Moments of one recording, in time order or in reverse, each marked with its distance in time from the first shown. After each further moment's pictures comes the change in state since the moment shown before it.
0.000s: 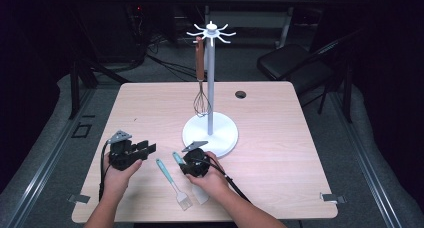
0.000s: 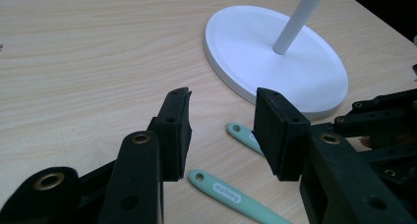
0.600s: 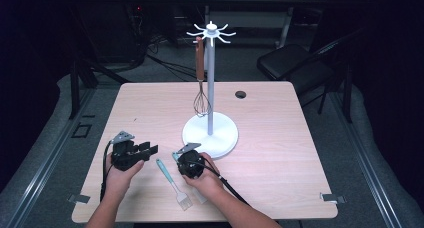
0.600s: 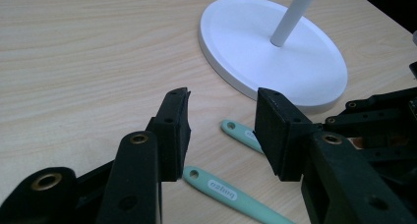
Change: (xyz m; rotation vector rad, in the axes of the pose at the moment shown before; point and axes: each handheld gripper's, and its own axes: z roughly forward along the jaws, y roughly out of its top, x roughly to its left) left arm -0.004 -0.002 0.007 0.023 -0.011 0.014; right arm 0.012 0.003 0.008 0.011 -0.064 -0.048
